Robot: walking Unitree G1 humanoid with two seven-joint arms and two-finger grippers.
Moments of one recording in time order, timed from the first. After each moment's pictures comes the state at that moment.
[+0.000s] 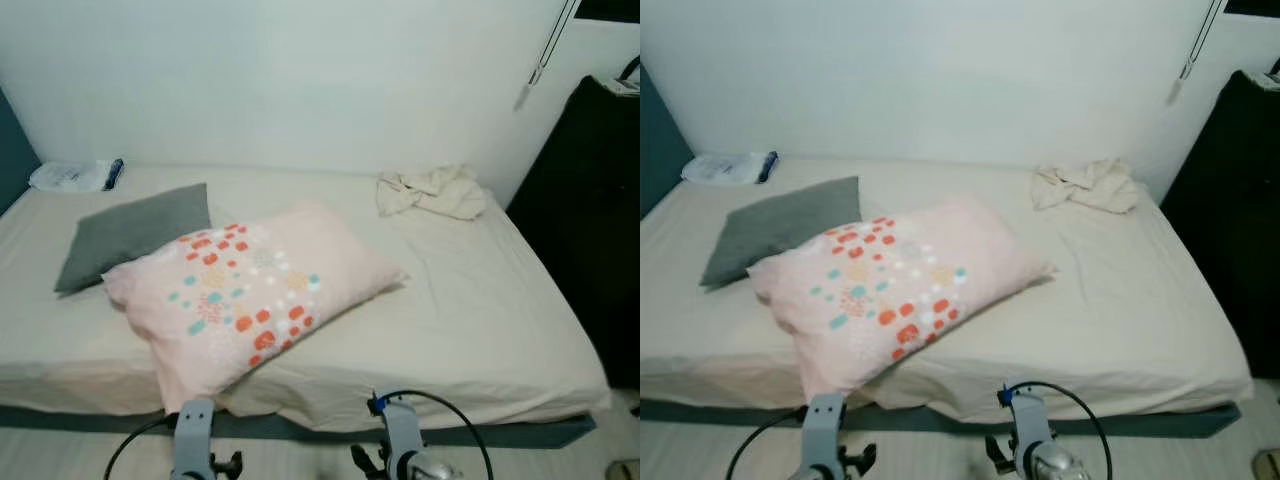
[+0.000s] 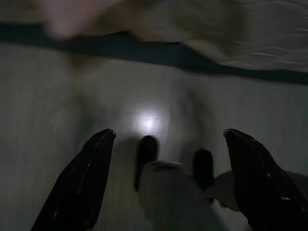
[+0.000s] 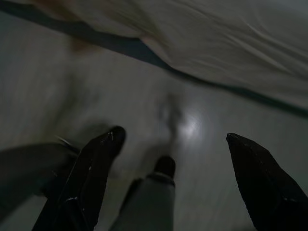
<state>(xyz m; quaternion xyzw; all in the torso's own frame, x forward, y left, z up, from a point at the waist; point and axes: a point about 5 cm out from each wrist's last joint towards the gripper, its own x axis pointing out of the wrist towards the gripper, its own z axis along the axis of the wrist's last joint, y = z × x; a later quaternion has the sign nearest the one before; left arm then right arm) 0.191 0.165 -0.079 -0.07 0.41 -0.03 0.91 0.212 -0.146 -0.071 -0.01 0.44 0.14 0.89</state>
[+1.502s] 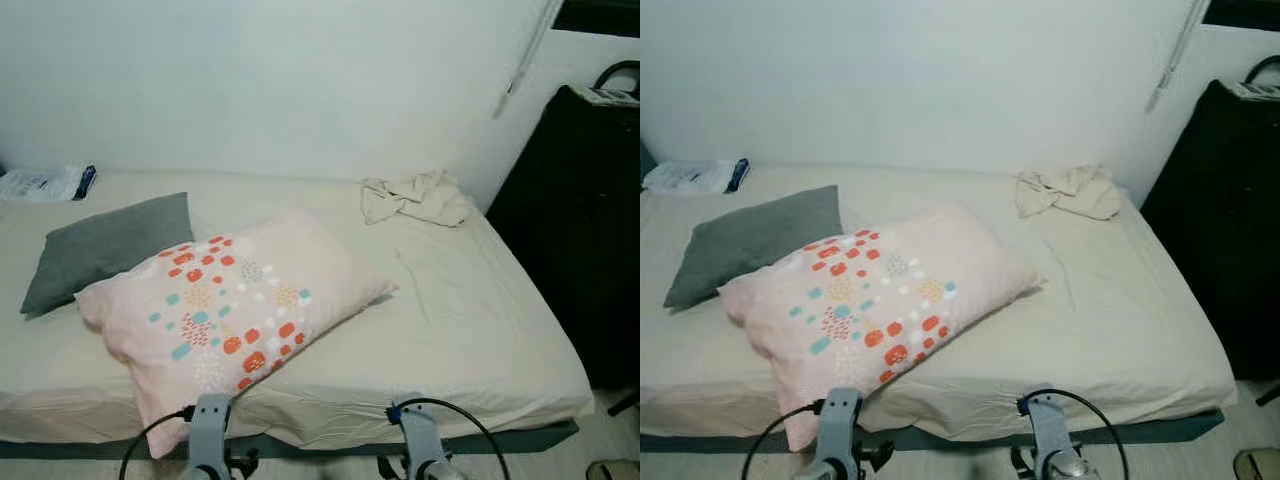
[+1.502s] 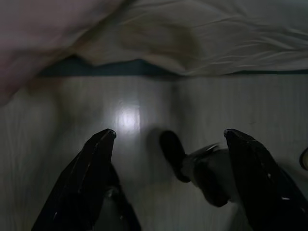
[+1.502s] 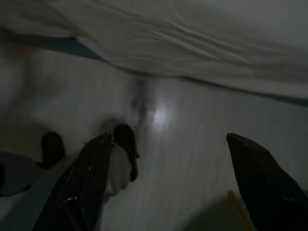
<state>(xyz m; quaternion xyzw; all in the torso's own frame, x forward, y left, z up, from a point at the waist) 0.195 0.149 -0.077 -0.09 0.41 -0.08 0.90 0.212 -0.170 -0.072 -0.06 0.46 0.08 0.88</state>
